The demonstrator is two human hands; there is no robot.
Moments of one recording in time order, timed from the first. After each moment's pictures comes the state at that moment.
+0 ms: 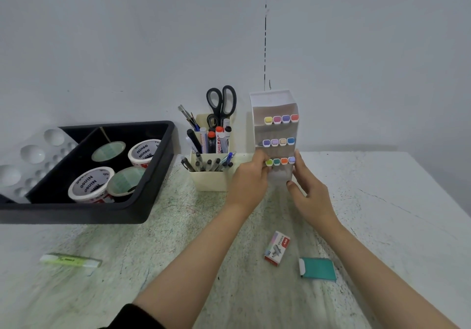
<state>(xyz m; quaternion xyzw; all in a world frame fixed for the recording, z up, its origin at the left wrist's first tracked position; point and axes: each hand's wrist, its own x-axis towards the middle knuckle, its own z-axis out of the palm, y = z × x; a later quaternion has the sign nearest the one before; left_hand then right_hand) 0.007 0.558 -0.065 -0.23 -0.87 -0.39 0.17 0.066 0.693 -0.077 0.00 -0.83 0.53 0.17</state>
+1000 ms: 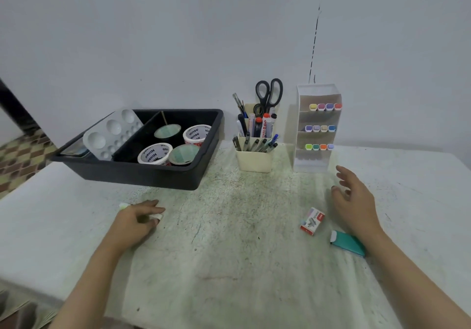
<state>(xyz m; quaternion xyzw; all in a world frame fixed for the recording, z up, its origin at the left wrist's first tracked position) 0.137 0.251 -0.087 0.07 -0.94 -0.33 0.01 0.114 0.685 -0.091 -0.07 -0.86 0.47 0.18</state>
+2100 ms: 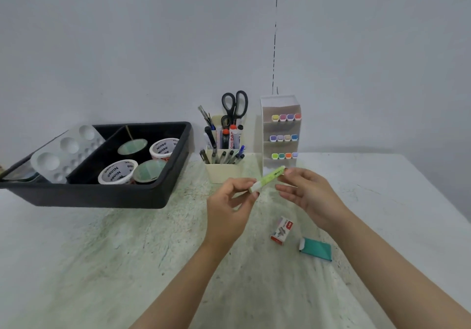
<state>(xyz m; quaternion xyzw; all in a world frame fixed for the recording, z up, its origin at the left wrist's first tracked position) 0.120 0.495 -0.056 -0.19 -0.71 -0.65 0.21 0.112 0.665 -0.028 -0.12 -0.59 0.80 0.01</state>
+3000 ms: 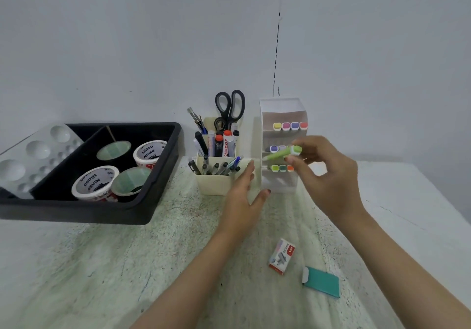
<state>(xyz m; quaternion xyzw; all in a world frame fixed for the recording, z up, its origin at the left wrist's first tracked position) 0.034 0.530 -0.087 -0.15 -0.81 -0.57 0.06 0.072 0.685 0.000 0.18 -0.80 0.40 0.40</state>
